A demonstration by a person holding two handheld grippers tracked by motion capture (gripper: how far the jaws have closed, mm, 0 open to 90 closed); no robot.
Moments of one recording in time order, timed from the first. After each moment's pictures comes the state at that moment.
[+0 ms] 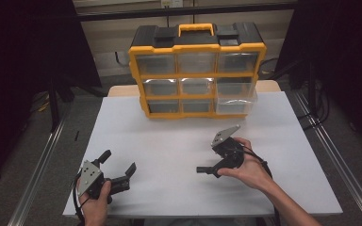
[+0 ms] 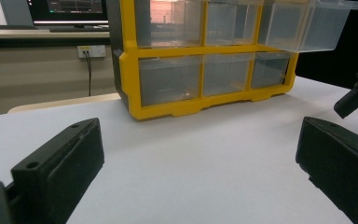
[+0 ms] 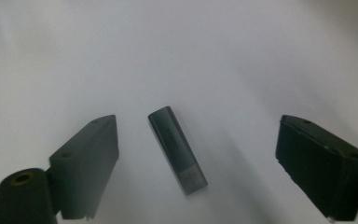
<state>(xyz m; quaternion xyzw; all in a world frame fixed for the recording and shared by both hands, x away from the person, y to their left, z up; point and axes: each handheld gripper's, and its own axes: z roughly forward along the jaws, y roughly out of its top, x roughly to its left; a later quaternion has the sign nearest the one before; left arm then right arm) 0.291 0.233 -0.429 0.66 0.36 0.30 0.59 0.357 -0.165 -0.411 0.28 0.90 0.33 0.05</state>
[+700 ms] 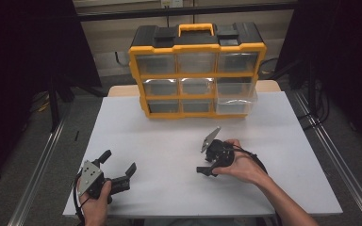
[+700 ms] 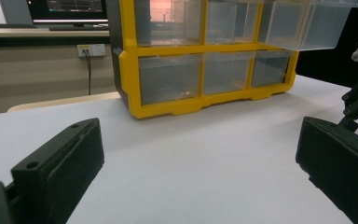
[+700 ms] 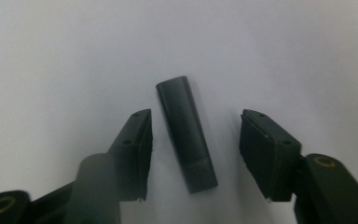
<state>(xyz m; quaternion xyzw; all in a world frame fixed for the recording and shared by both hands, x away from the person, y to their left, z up) 0.292 0.234 -0.430 0.66 0.36 0.30 0.59 0.369 -0.141 -0.427 0.20 0.95 0.23 0.00</state>
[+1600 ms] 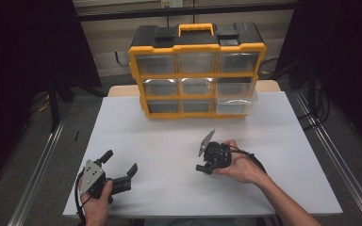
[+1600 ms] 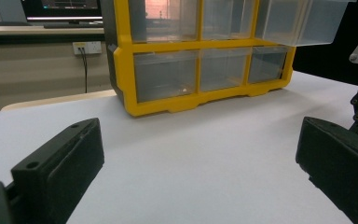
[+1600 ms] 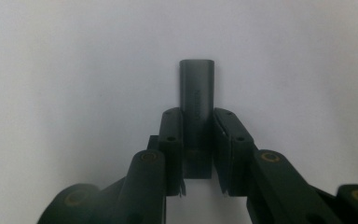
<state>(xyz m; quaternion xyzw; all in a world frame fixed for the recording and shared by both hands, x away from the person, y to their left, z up) 0.293 0.231 -0.432 0.67 0.36 0.29 0.58 0.366 -0.135 -0.426 0.19 0.96 0.19 0.01</state>
